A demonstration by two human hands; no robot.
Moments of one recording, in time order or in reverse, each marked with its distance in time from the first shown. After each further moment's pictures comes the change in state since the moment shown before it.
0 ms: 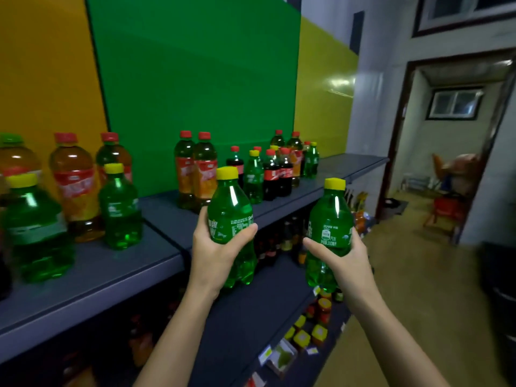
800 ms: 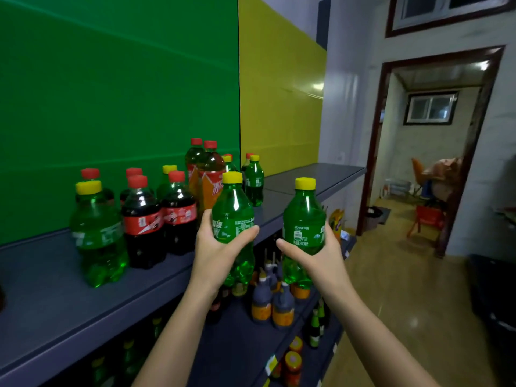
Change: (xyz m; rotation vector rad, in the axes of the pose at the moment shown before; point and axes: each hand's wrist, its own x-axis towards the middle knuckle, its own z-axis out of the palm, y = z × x) left_hand 0.213 -0.187 0.280 0.048 -0.088 -0.031; right_hand 0.320 0.133 -0.159 -0.112 -0.021 -0.128
